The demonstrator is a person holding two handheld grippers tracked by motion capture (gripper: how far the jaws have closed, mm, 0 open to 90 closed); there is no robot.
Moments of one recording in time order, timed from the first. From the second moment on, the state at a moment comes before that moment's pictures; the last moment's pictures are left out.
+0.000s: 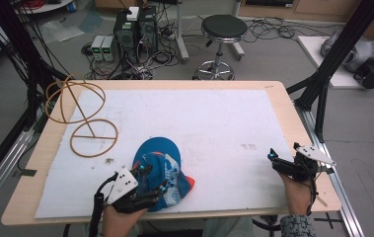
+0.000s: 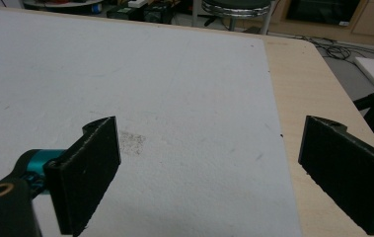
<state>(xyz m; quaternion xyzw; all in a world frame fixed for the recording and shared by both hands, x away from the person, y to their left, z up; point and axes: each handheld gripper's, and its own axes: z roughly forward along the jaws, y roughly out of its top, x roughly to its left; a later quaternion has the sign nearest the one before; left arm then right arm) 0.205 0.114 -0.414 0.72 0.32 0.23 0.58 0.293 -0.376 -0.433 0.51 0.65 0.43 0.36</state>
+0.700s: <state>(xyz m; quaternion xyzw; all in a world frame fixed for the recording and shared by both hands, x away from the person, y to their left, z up) 0.206 0.094 -0.422 0.74 0.31 0.26 0.54 0.288 -0.381 -0.433 0.51 0.65 0.43 0.36</state>
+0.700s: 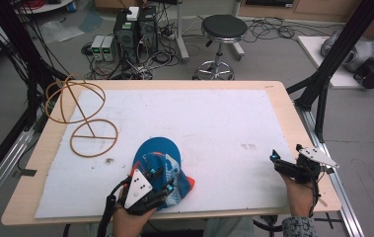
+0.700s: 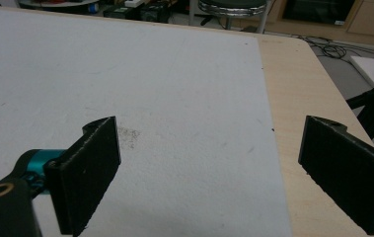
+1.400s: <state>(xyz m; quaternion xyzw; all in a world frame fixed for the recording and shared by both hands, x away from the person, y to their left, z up) 0.218 0.113 -0.398 0.74 0.28 0.24 0.56 0.288 -0.384 -0.434 0.52 0.65 0.43 0.36</state>
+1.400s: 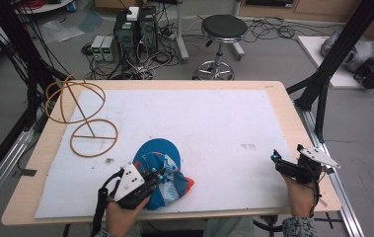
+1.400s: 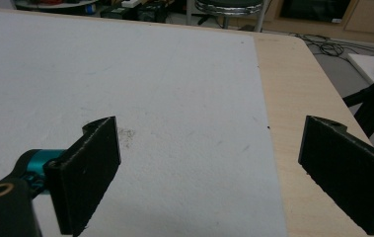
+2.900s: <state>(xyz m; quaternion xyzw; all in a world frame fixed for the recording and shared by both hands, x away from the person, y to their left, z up) 0.339 0.191 -0.203 0.80 0.12 0.18 0.56 0.290 -0.388 -0.436 0.53 0.64 0.44 0.36</state>
